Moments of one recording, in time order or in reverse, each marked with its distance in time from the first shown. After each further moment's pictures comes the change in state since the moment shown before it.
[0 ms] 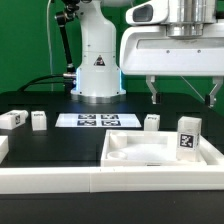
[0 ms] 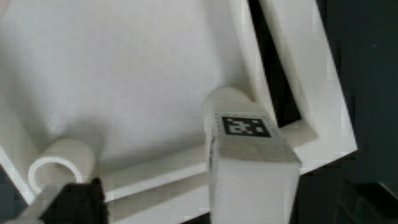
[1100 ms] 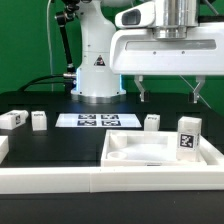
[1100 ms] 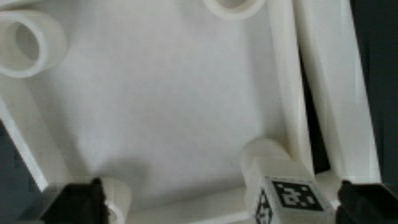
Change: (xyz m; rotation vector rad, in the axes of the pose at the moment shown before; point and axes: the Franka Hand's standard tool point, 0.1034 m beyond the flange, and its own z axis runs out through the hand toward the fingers) arm -0.034 0.028 0.002 0.003 -0.001 -0.066
